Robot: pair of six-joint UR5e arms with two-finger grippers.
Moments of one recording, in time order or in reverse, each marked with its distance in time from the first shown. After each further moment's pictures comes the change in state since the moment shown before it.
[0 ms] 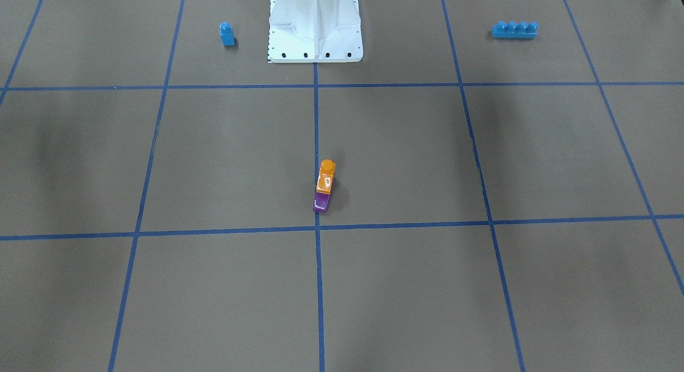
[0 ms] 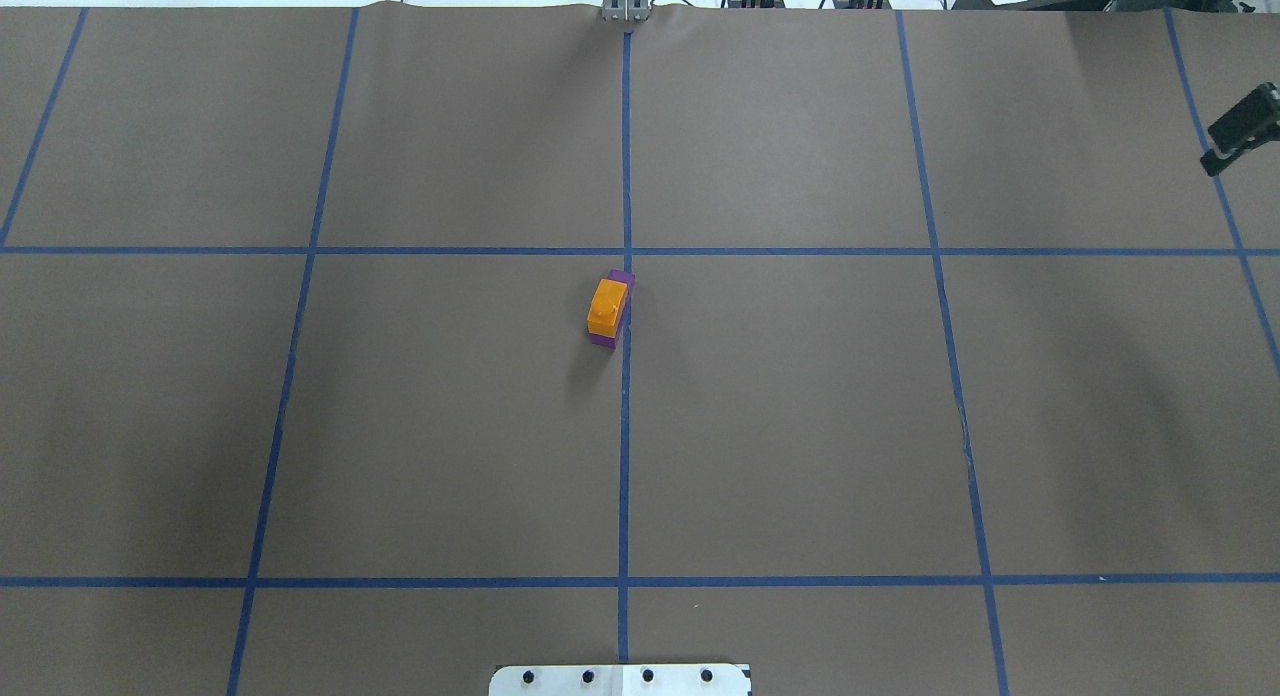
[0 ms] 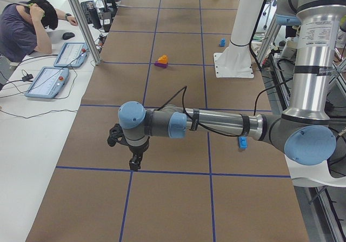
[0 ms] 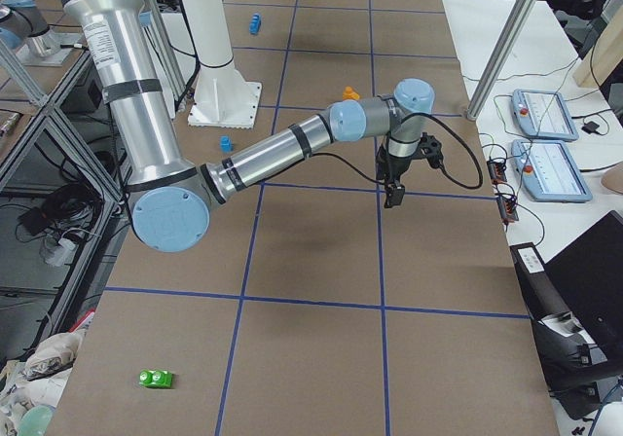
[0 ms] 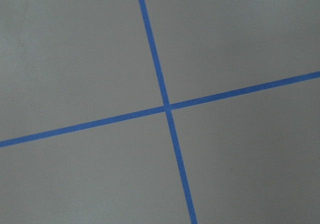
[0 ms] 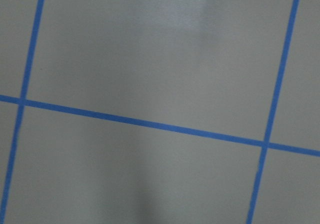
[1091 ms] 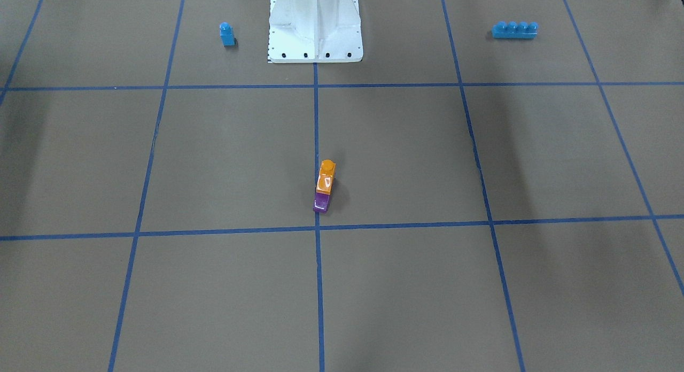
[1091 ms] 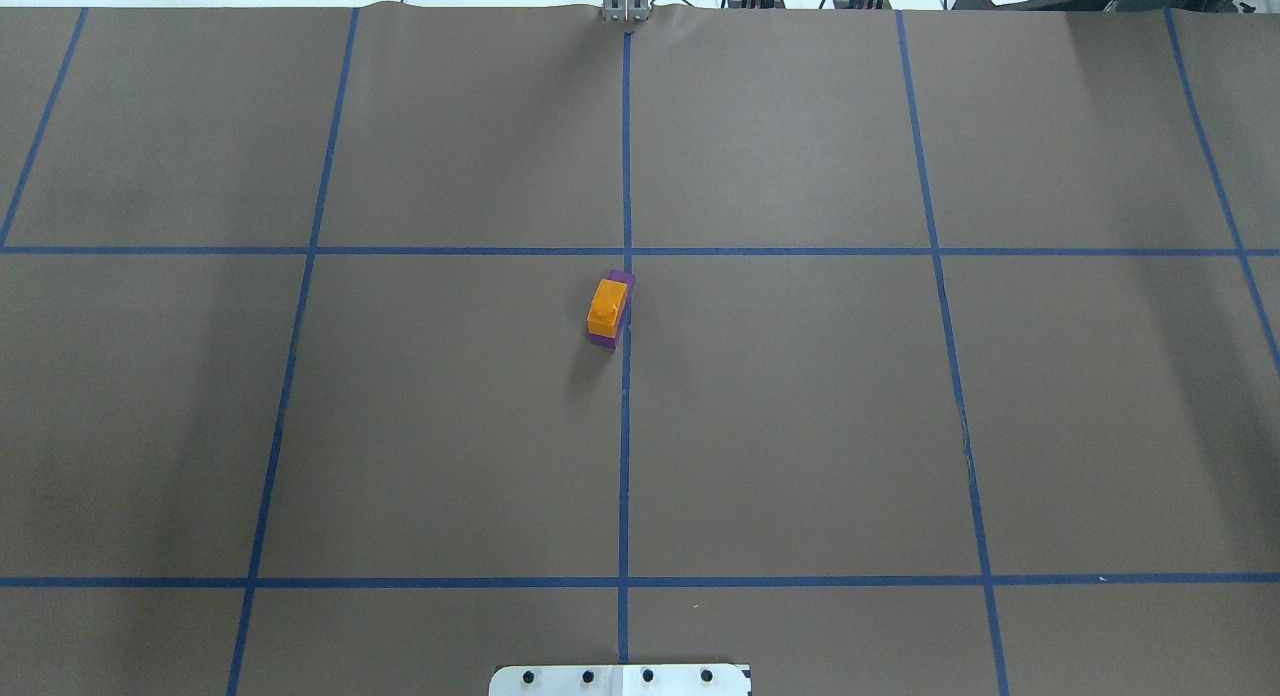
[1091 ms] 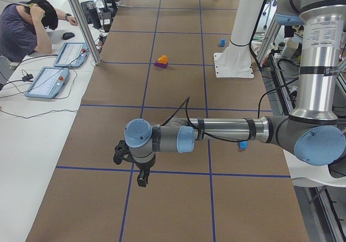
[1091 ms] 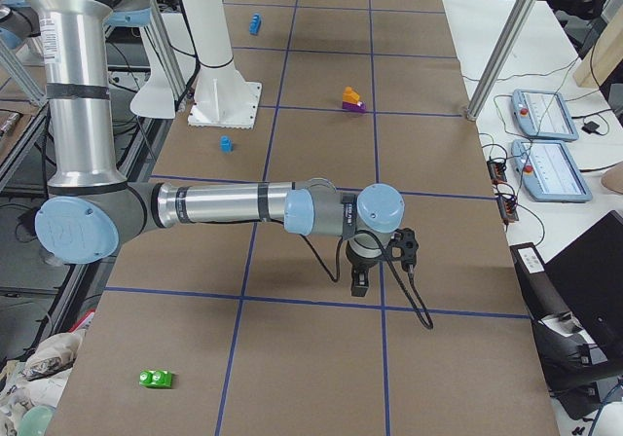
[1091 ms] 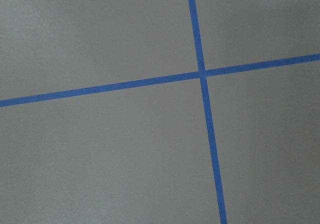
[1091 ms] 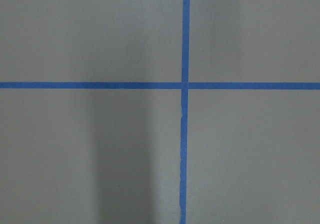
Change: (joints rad) left arm -0.036 0.035 0.034 -0.017 0.007 0.001; right arm 0.178 -0.155 -0.137 0.108 0.115 -0.104
